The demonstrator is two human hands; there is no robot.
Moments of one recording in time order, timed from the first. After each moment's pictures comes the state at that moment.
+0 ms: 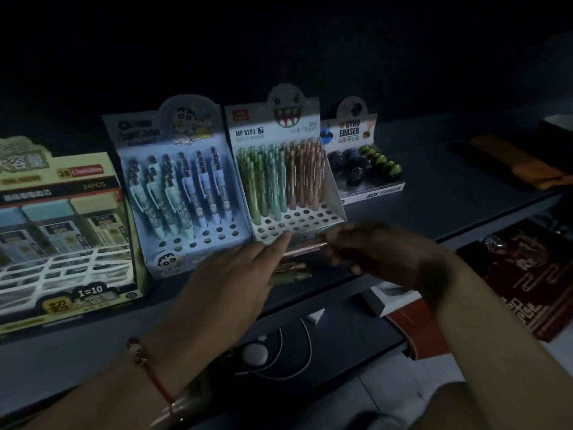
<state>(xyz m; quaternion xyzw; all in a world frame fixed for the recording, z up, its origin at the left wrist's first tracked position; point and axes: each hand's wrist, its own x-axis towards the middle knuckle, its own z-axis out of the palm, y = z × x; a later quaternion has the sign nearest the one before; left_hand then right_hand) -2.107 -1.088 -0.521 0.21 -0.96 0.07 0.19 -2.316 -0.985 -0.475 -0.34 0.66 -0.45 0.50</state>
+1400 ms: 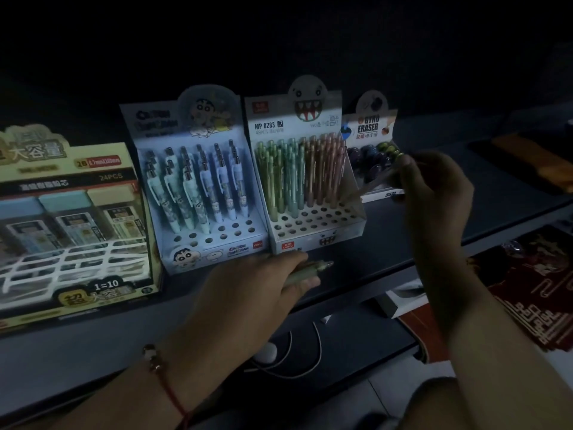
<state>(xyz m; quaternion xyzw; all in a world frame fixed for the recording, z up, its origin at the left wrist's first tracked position) -2.102 -1.073 -0.508 0.29 -0.93 -0.13 0.21 -2.343 -1.018 -0.493 -0.34 0.66 -0.67 -0.06</state>
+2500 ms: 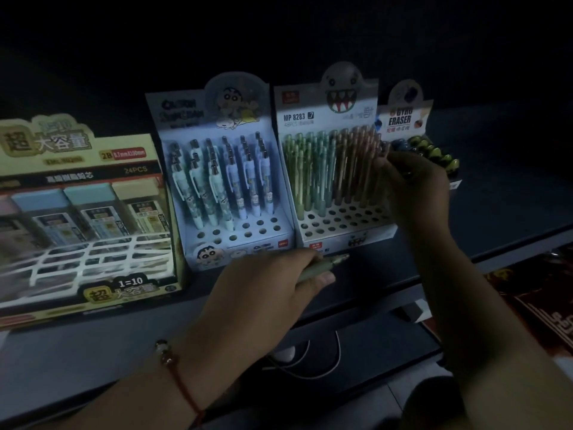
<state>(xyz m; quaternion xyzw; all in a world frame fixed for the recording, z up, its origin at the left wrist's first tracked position) -2.093 -1.092 -0.511 0.29 -0.92 -0.17 0.20 -2.340 -1.073 -0.508 -0.38 0.74 -0.55 0.00</state>
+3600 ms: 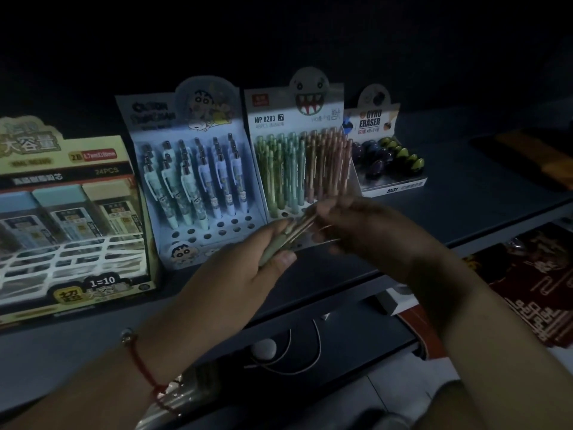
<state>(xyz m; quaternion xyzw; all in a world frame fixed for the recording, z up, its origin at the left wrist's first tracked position) -2.093 -1.093 -0.513 0.28 -0.87 -0.35 0.20 -2.291 -1.016 -0.479 -0.41 0.61 -0.50 0.45</state>
